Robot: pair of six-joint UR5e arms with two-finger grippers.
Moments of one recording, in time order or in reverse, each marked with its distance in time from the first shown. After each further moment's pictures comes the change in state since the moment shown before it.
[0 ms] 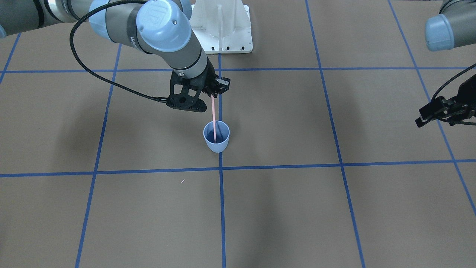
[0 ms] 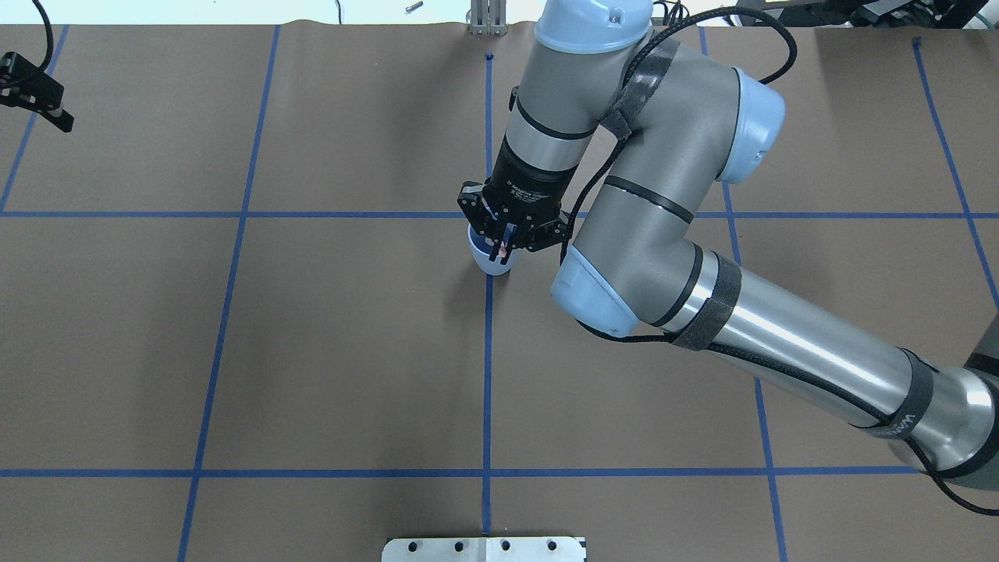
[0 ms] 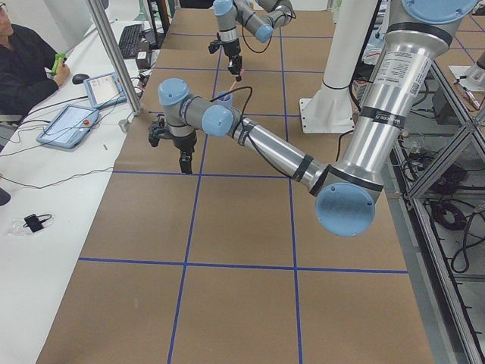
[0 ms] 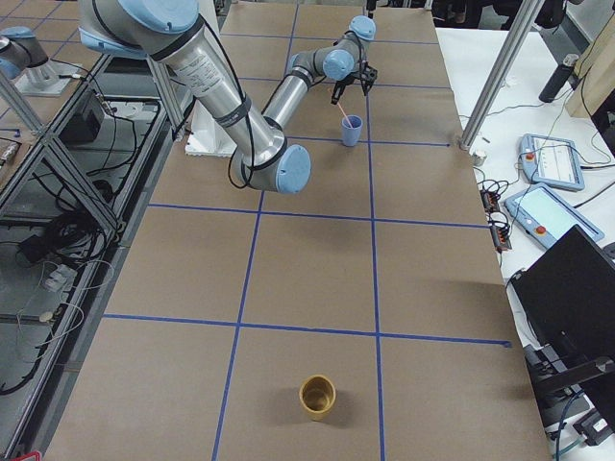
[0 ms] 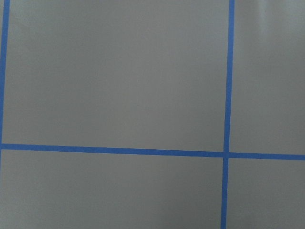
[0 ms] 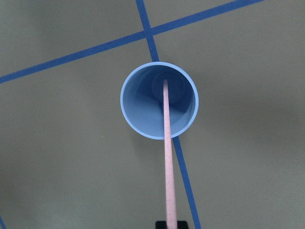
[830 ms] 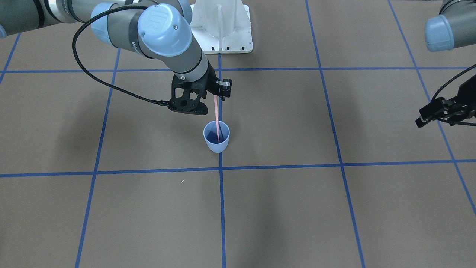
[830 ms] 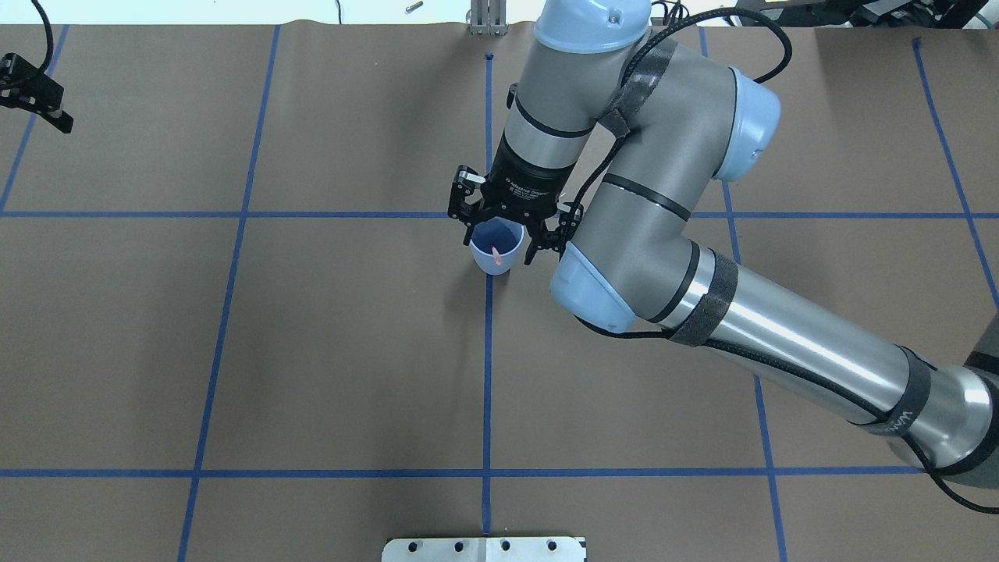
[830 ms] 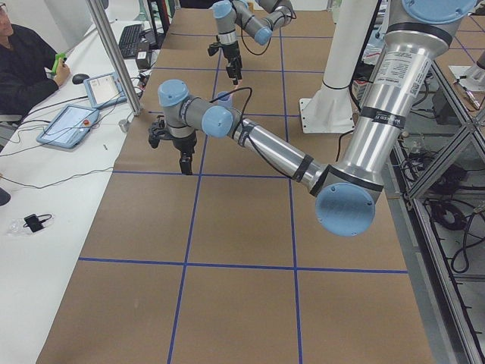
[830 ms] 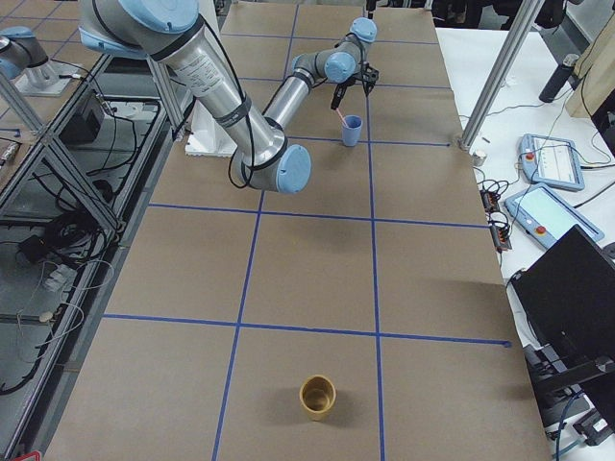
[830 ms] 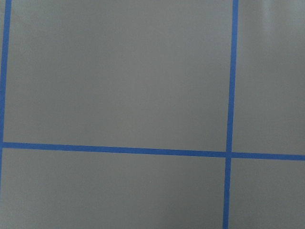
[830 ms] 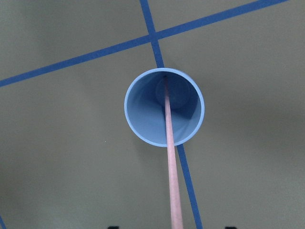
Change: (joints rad) left arm 0.000 0.001 -0.002 -0.001 0.001 -0.001; right arm 0.009 0.005 -0.010 0.023 -0.003 -0.004
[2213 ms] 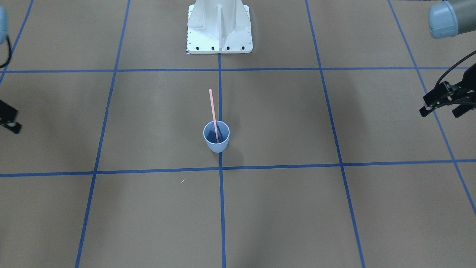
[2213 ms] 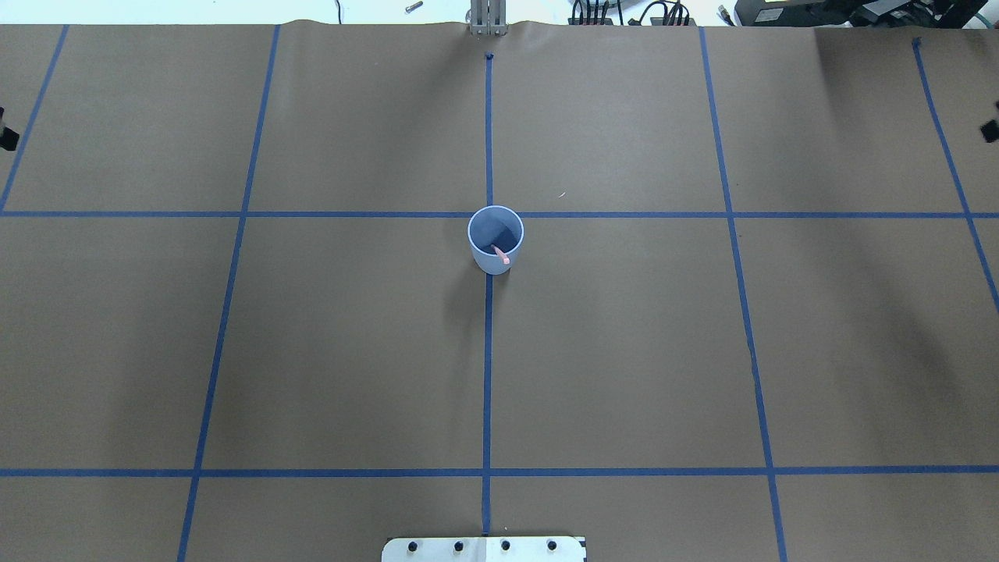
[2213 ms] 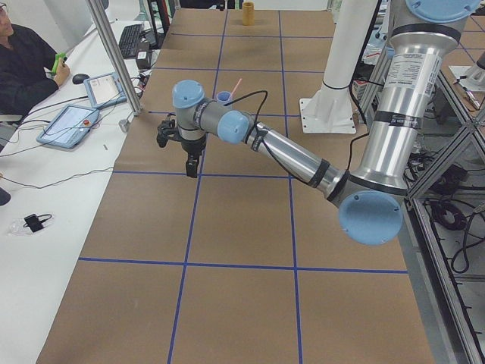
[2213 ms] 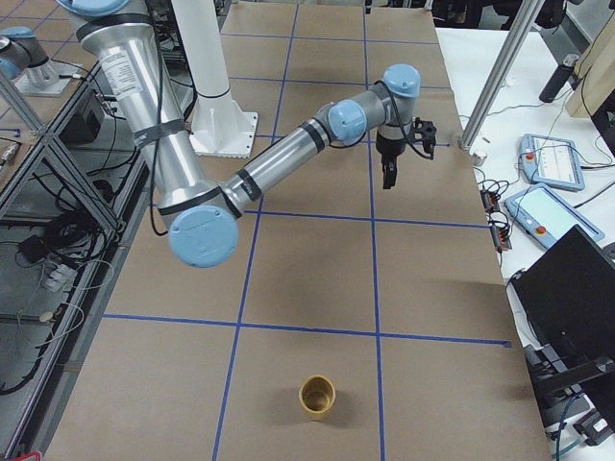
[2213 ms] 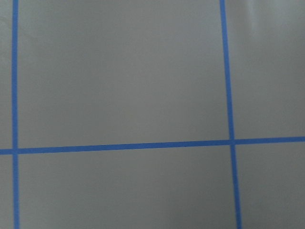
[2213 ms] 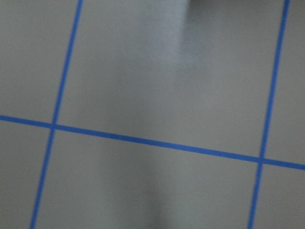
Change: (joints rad) left arm -0.070 0.150 -0.103 -0.059 0.010 0.166; right arm 0.761 -0.709 0.217 -0.103 0.042 -1.305
